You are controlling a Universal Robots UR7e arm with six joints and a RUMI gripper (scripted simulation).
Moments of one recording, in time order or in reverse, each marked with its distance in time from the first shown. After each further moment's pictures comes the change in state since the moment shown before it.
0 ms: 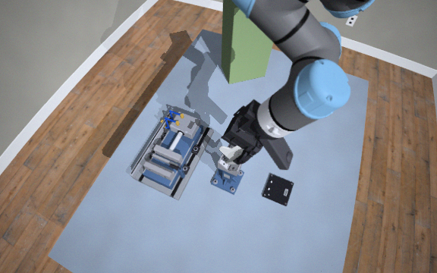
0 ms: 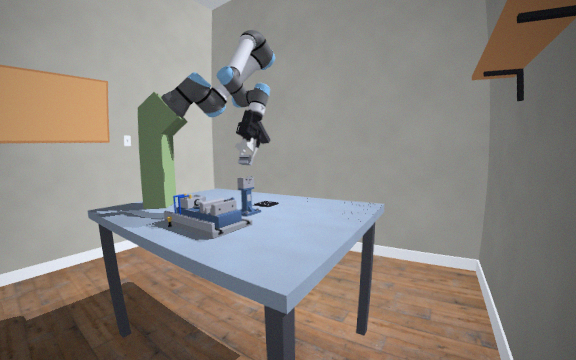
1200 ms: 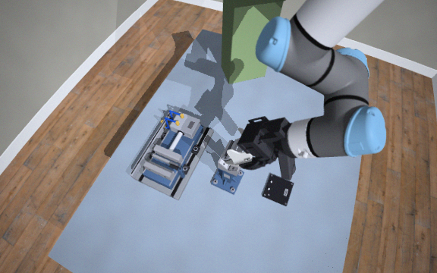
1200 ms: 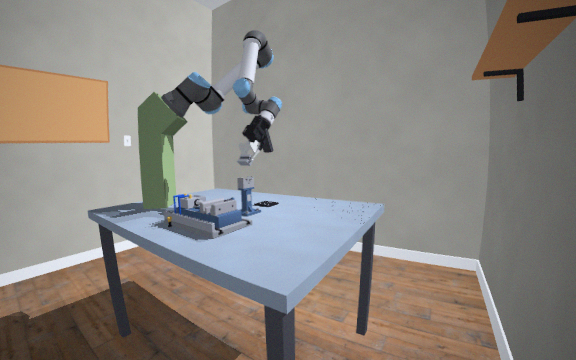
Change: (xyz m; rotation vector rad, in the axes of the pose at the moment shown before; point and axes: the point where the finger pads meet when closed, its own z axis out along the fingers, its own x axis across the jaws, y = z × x) arm 0.000 -0.002 0.001 -0.313 -0.002 0.000
